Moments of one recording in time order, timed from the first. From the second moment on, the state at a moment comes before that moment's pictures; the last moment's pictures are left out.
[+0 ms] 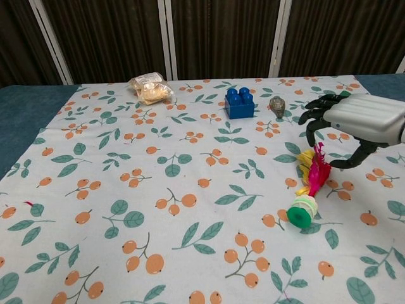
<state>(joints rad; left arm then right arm) -0.13 -1.11 0.01 -1.66 1.53 1.42 0.05 0.64 -1.55 0.10 -1.04 -1.64 0.98 -0.09</state>
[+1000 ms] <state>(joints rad) -0.14 -1.11 0.00 -1.67 1.51 1.39 0.04 0.66 -1.66 0.06 -0.90 -1.60 1.00 -0.04</state>
